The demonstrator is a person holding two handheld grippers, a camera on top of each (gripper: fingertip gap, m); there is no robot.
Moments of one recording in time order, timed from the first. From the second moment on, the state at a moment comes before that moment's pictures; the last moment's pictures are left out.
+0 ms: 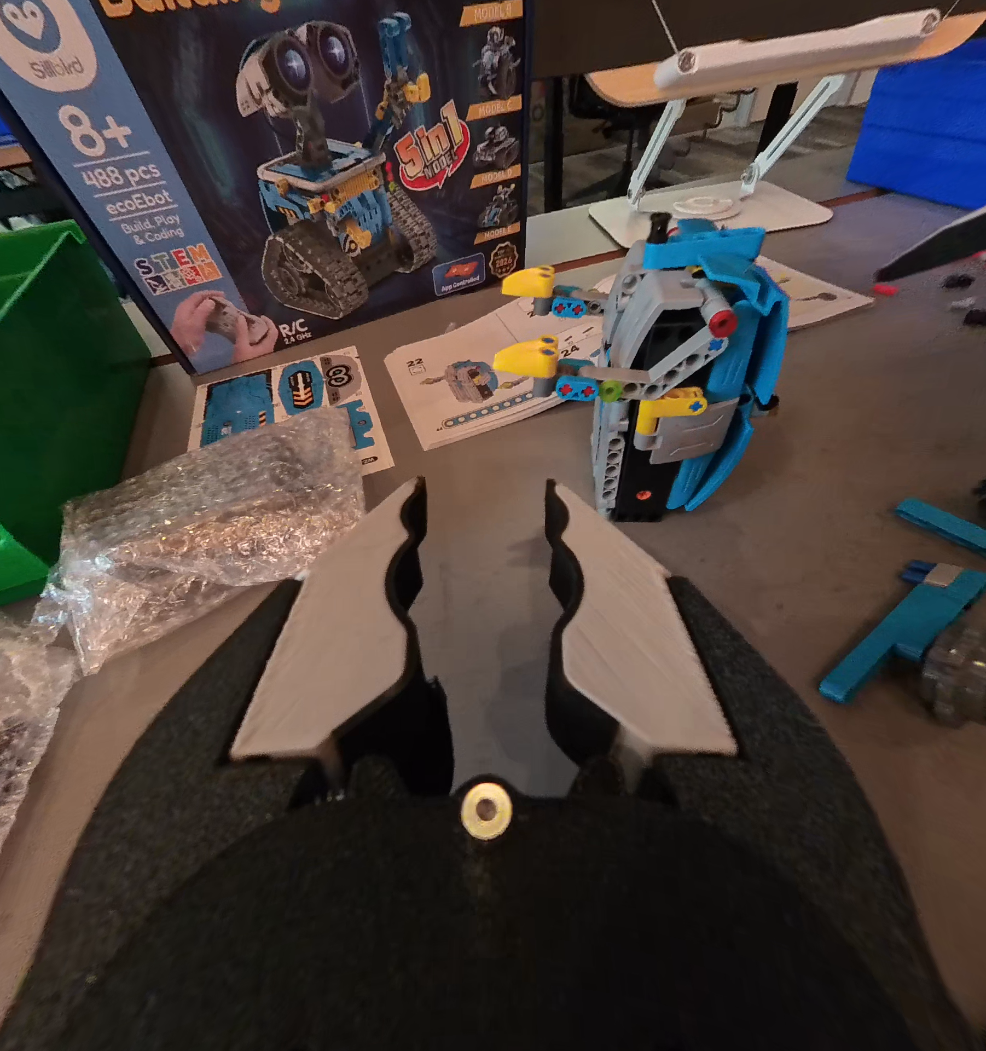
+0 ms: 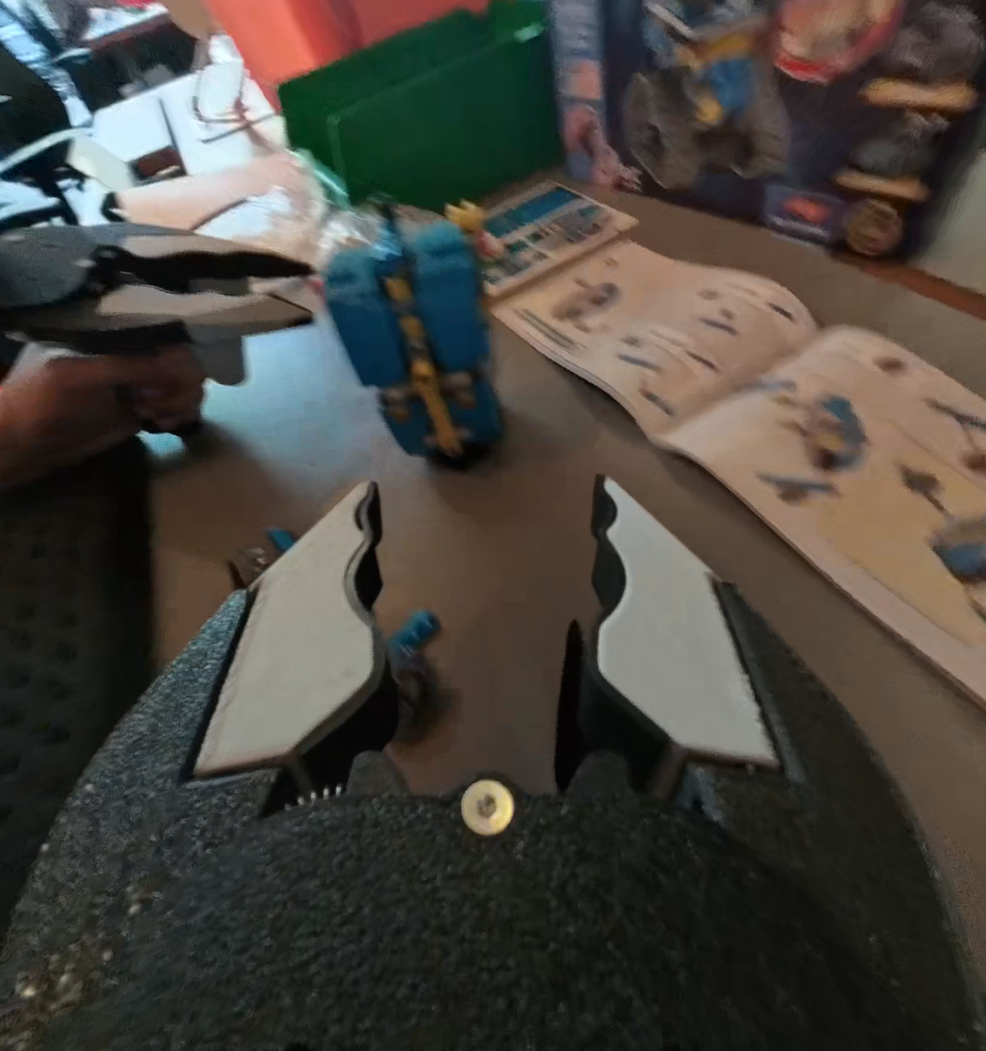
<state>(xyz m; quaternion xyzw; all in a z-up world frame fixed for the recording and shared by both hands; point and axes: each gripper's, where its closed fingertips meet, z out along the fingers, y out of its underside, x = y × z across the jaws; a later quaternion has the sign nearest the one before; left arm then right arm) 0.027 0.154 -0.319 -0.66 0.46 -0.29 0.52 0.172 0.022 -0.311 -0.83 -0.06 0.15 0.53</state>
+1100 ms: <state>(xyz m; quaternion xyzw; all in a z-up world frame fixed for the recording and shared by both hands) 0.095 0.027 -0.321 -0.55 0.56 -0.62 -0.01 0.110 0.067 -0.282 -0.73 -0.15 0.56 0.38</state>
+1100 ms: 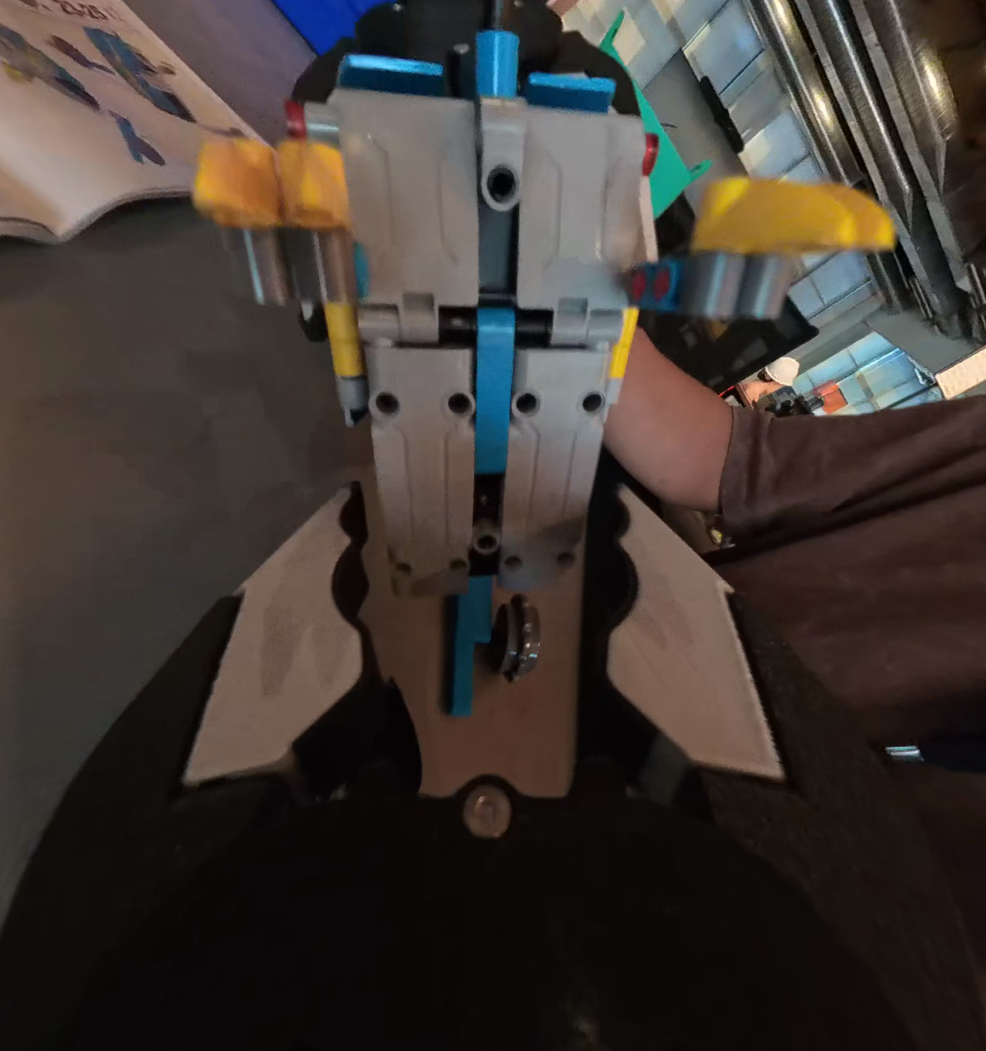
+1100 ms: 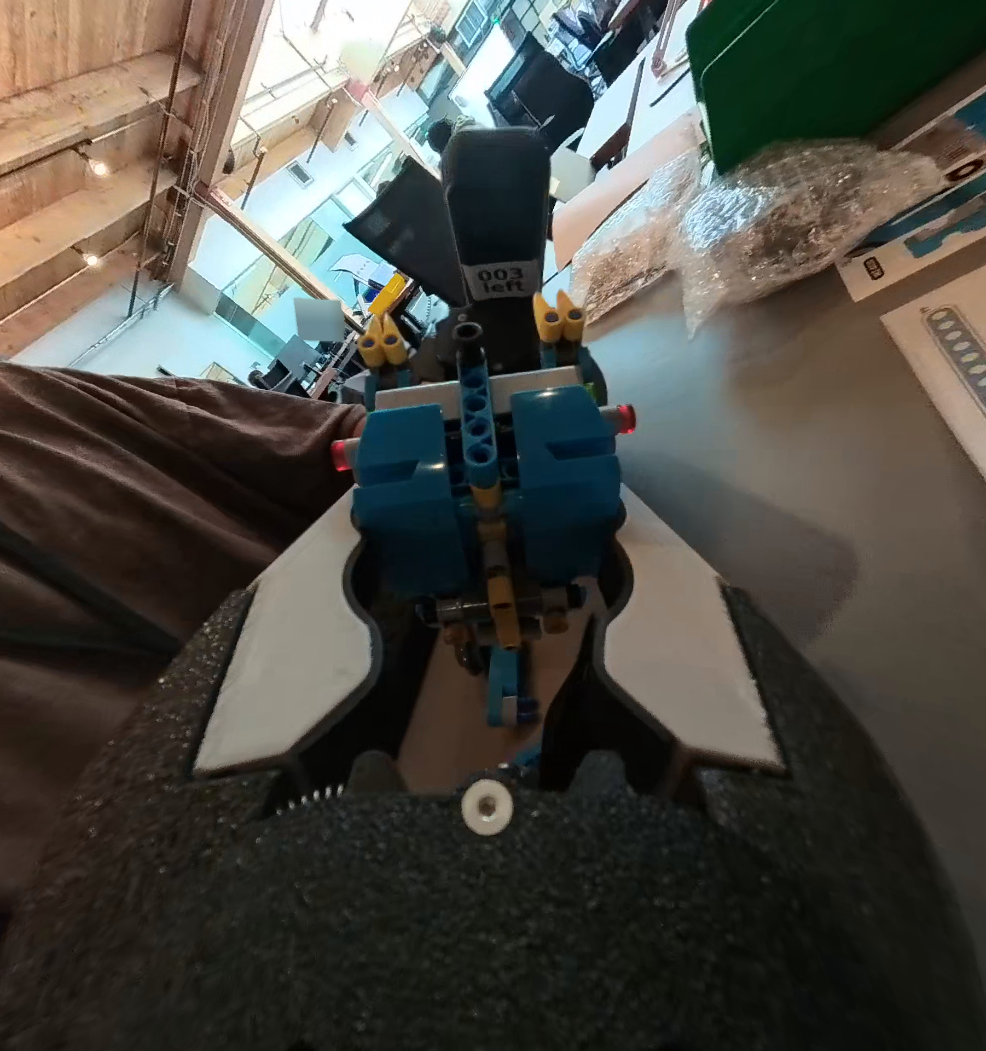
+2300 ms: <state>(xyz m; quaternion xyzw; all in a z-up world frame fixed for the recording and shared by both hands) 0.089 0.111 -0.260 -0.60 0.32 -0.66 0.31 0.130 -0.048 -0.372 -0.92 -0.05 0.17 0.36</state>
